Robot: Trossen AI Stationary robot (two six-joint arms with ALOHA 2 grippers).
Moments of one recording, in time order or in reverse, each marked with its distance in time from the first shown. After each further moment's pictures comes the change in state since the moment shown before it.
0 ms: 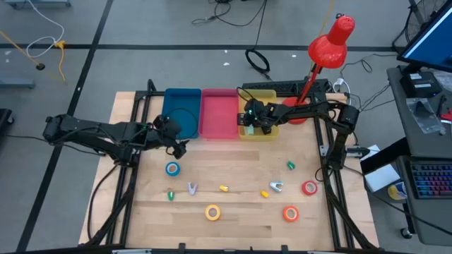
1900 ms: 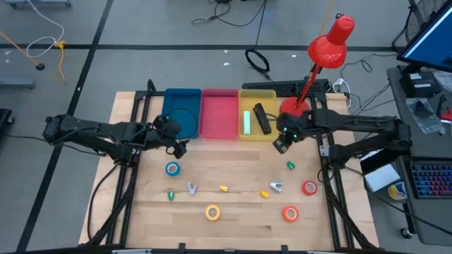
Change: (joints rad) left arm 0.000 0.000 0.000 0.006 0.000 -0.039; right arm 0.281 -0.648 0.001 -0.919 0.046 -0.386
